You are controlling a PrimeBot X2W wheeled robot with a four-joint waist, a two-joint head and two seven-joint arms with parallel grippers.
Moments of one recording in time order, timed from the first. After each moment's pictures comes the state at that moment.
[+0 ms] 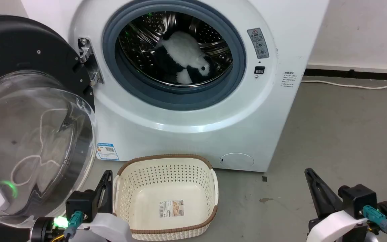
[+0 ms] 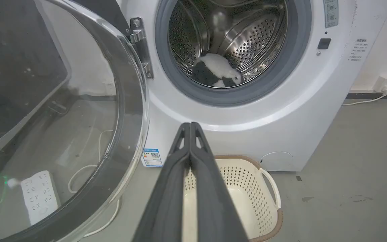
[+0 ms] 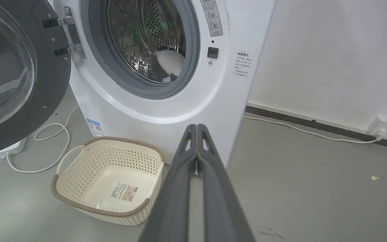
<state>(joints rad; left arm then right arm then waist) 0.02 0.05 0.00 0.00 0.00 0.00 0.00 0.01 -0.05 0.00 0.00 0.01 0.13 0.00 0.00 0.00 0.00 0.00</state>
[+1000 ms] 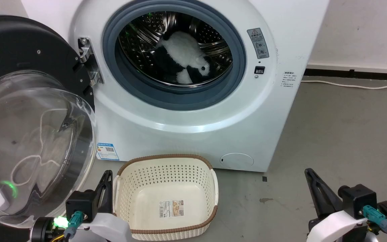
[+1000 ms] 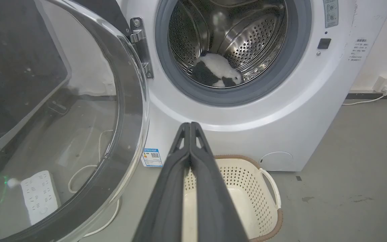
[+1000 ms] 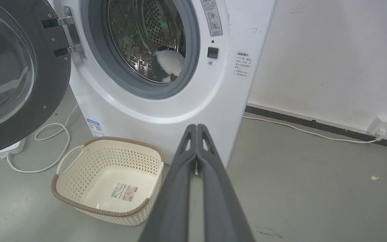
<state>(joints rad) 0.02 0.05 0.00 0.00 0.00 0.00 0.00 0.01 -0.05 0.00 0.00 0.01 0.13 0.00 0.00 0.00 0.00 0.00</state>
